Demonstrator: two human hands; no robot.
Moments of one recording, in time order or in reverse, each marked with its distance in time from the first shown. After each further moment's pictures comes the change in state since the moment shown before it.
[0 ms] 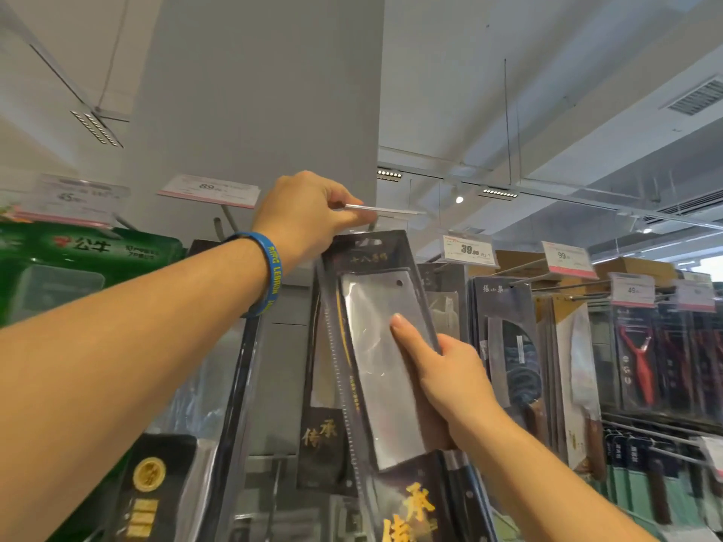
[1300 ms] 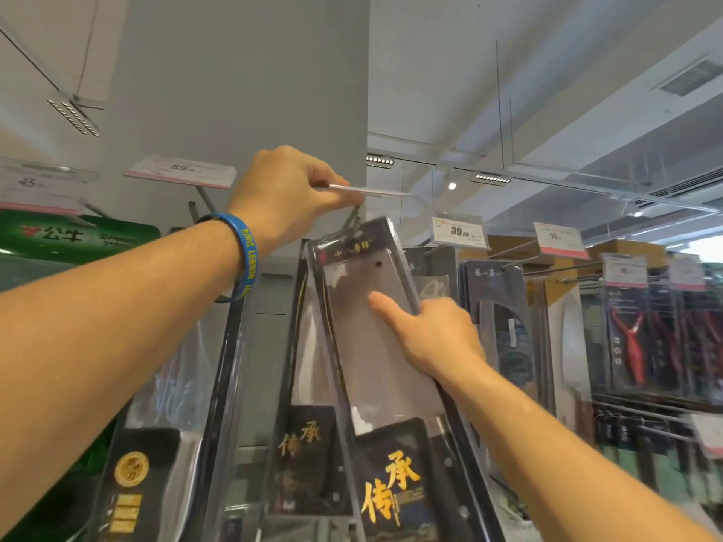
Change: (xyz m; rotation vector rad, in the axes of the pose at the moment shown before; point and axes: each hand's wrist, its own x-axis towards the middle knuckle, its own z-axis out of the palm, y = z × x) left_hand 0.001 0.003 0.001 0.027 0.007 0.016; right_hand 0.027 -0.014 -0.001 -0.361 0.009 -0.053
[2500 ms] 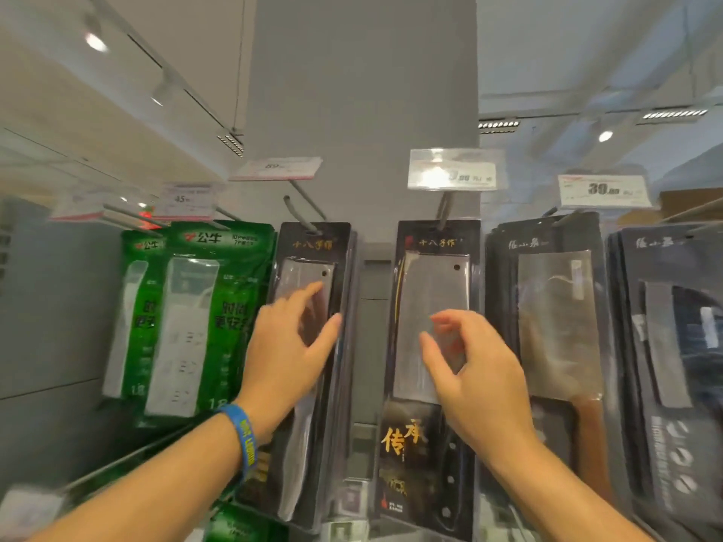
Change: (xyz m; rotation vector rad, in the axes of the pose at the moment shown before) left_hand -0.160 -0.123 0.023 0.261 0.122 -0.201; right_hand -0.032 0.020 0.093 0.344 0.130 -0.533
